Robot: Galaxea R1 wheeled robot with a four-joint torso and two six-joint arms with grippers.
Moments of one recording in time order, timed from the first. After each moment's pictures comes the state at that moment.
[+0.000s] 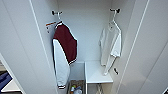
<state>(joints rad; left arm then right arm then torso) 1.48 2.94 -2.67 0.63 -0.08 -0.55 -1.52 3.01 -2.63 -0.28 0.05 0.28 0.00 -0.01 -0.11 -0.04</state>
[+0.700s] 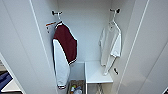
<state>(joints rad) 1.56 3.03 -2.67 0.63 -0.09 -0.55 -1.56 3.06 -2.70 -0.28 0.04 0.28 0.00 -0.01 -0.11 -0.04</state>
